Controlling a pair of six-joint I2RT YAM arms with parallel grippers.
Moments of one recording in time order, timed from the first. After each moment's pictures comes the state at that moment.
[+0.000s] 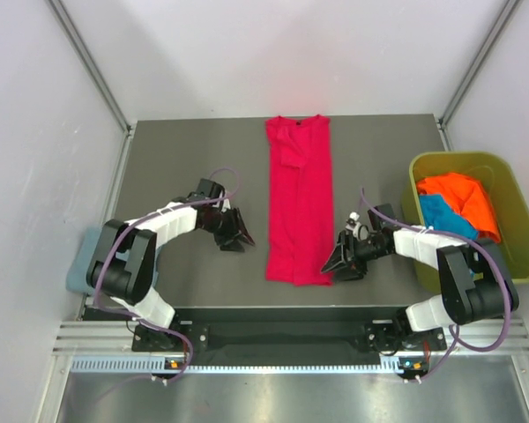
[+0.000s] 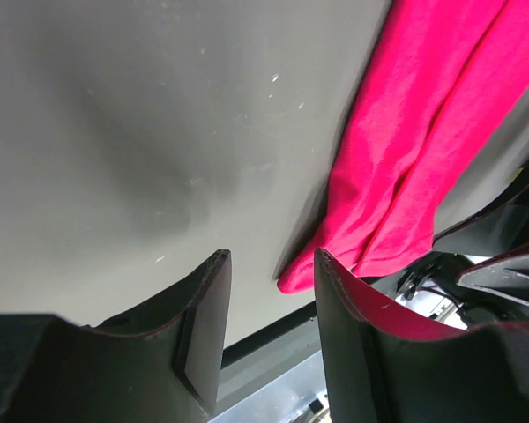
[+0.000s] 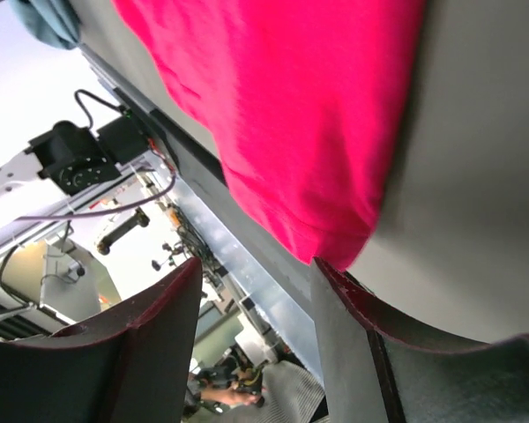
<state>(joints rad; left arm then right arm) -0.32 1.60 0.88 -0.45 0.50 -0.69 0.23 1.43 0.56 -0.42 -0.91 0.55</state>
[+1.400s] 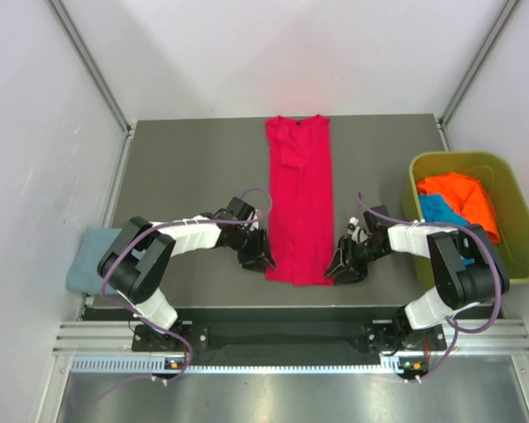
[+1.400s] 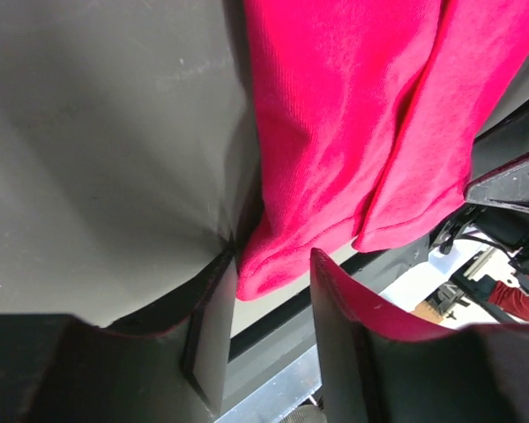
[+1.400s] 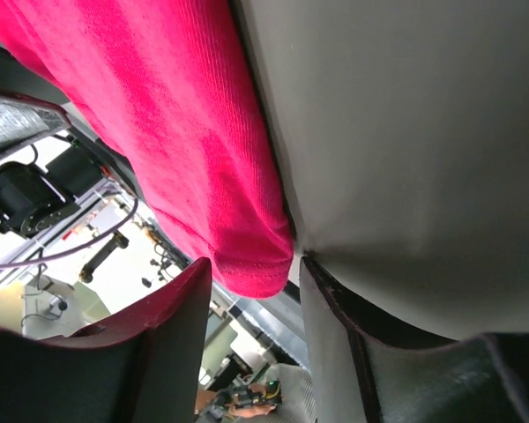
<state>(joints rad) -0.60 1.66 0.80 -0.28 0.52 -0.77 0.25 1.53 0.57 -0.44 -0.77 0.54</state>
